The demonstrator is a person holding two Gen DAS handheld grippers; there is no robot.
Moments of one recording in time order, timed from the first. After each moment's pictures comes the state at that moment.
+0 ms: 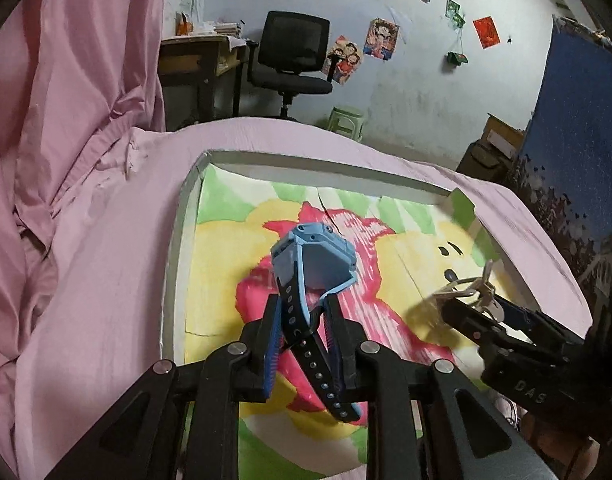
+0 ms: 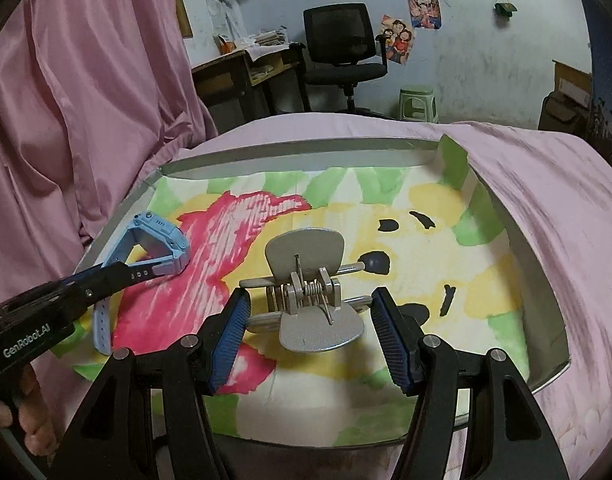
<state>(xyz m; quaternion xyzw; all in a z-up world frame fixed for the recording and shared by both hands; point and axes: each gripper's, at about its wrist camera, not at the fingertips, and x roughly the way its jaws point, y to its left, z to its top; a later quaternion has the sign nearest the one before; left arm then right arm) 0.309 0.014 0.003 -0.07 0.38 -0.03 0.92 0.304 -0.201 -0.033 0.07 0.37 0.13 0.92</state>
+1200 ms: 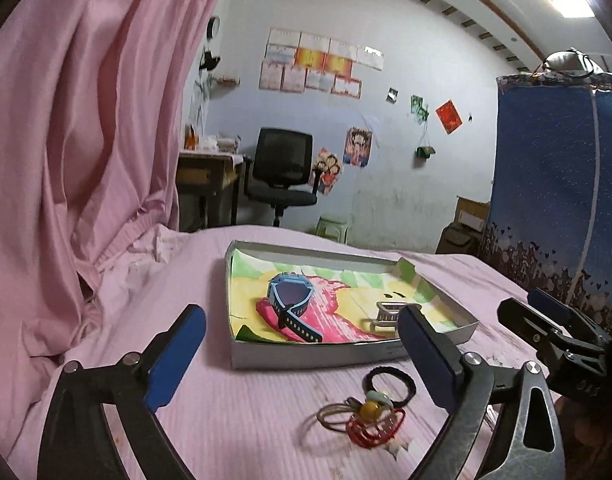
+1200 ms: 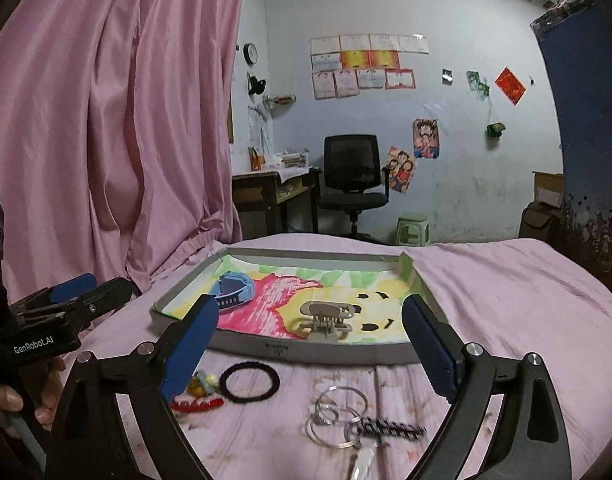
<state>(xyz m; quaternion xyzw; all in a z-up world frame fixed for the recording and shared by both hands) 0.136 0.010 0.037 -0.06 0.15 -0.03 0.99 0.115 -0.245 0.044 0.04 0.13 0.12 0.98</state>
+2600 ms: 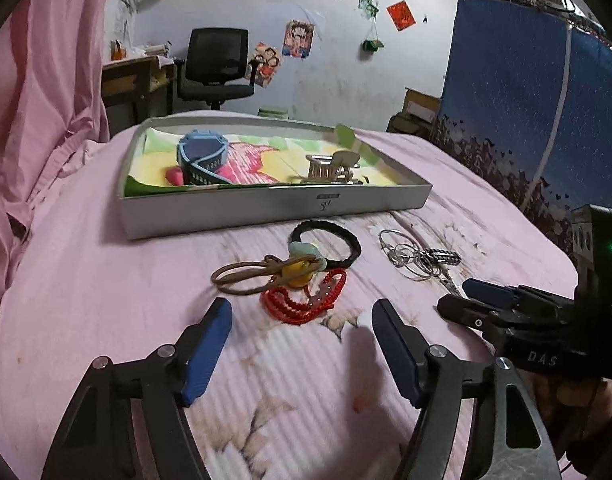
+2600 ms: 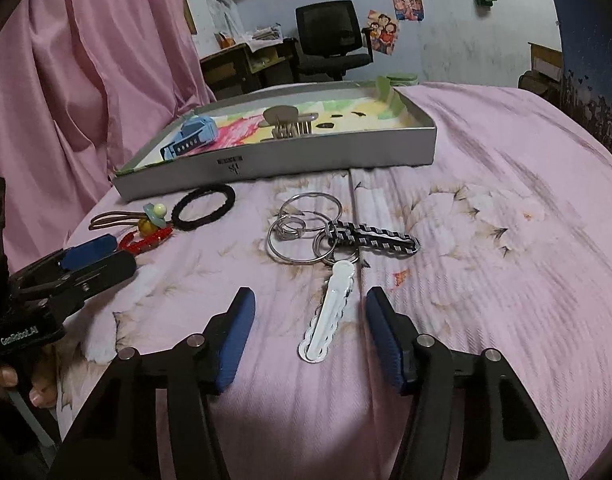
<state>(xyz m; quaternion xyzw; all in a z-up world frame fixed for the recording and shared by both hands) 0.150 -0.033 -0.025 -0.02 0.35 -0.15 0.93 0.125 -0.267 -0.048 0.08 0.38 0.12 0.91</state>
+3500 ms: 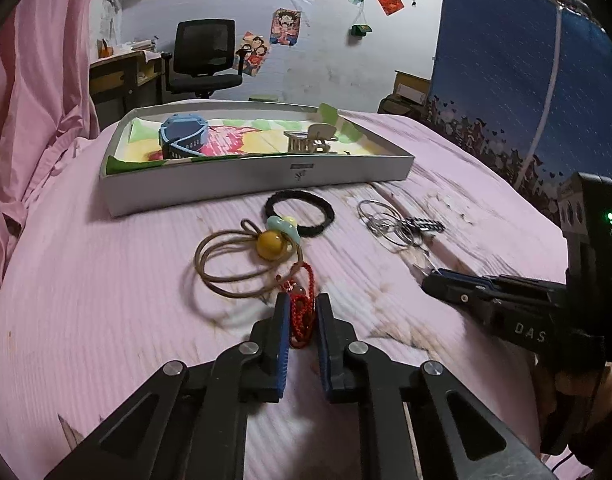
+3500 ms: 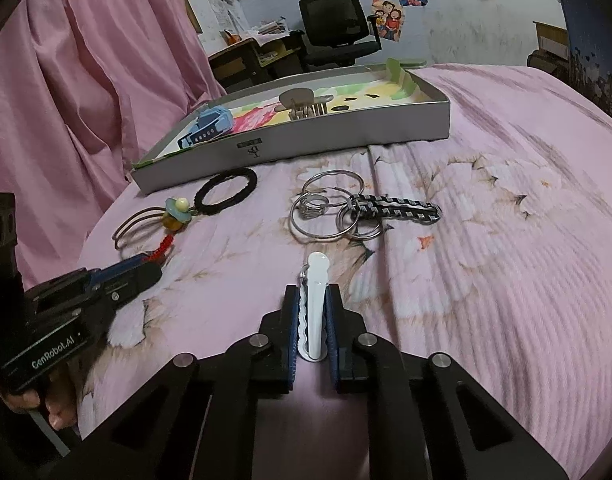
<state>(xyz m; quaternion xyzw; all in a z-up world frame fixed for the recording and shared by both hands) 0.128 -0.047 -0.029 0.00 0.36 -0.16 0.92 0.114 -0.263 -0.059 0.12 0.39 0.15 0.90</state>
